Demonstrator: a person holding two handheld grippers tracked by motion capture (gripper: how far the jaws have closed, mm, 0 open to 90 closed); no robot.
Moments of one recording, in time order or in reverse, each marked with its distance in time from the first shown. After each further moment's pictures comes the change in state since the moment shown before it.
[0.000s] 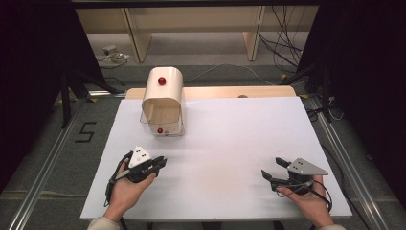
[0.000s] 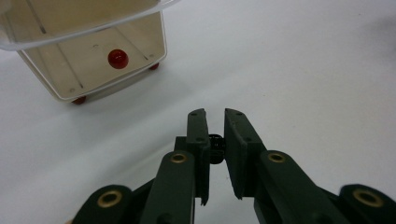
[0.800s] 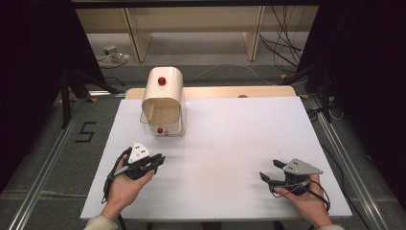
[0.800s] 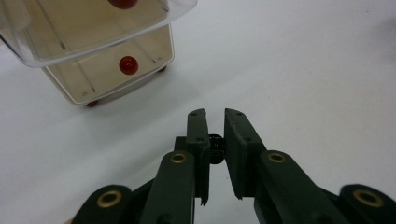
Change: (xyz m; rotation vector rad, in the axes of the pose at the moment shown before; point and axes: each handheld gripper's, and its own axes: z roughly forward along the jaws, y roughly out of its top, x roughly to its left) left arm 0.001 0.014 -0.006 0.030 0.018 0.012; right arm 0.005 0.000 0.005 0.059 0.009 -0.025
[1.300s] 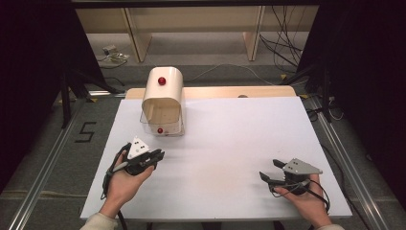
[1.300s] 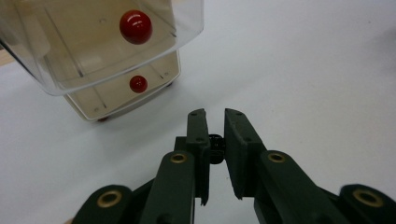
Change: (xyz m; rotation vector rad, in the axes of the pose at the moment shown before) left arm 0.002 0.015 -0.004 -0.017 0.018 0.006; right arm 0.000 0.000 0.000 0.006 -0.004 0.000
